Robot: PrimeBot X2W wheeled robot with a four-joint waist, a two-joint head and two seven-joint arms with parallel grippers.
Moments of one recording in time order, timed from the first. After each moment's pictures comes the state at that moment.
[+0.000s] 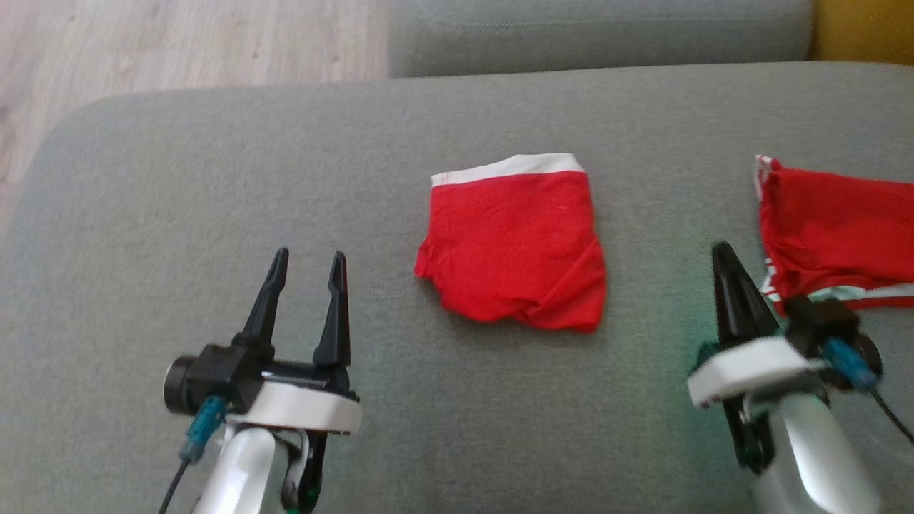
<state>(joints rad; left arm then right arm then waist) -0.19 0.04 -0.24 0.28 -0.25 -0.05 -0.26 -0.24 -0.06 0.02 0.49 0.09 0.13 -0.25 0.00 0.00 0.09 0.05</state>
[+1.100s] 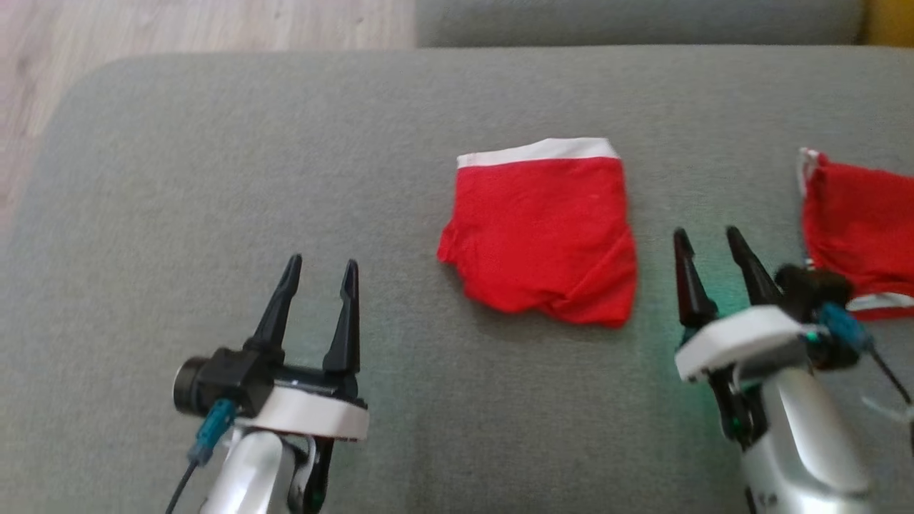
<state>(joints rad) -0.17 0.04 -0.26 0.28 -0.24 -0.06 -0.26 -0.26 -0.05 0.03 0.47 0.19 0.13 -0.14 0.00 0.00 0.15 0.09</state>
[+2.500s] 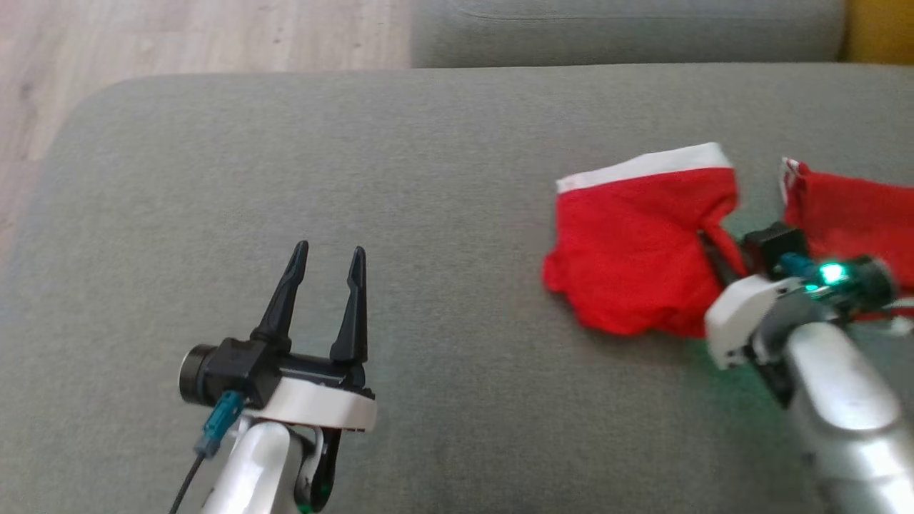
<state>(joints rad) -0.21 0.04 -0.29 0.27 -0.25 -0.04 -0.26 -0.49 -0.22 0.23 0.77 -0.02 0.13 -0.06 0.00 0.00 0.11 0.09</state>
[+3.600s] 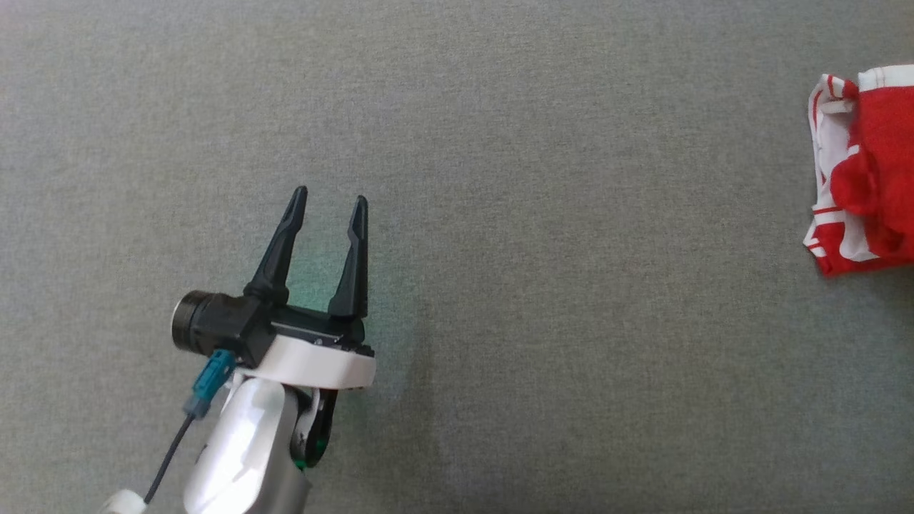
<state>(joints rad) -0.30 0.04 -0.28 0.25 -0.24 -0.08 -0.26 -0.50 -0.75 0.13 0.55 0.04 0.13 0.30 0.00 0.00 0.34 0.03</state>
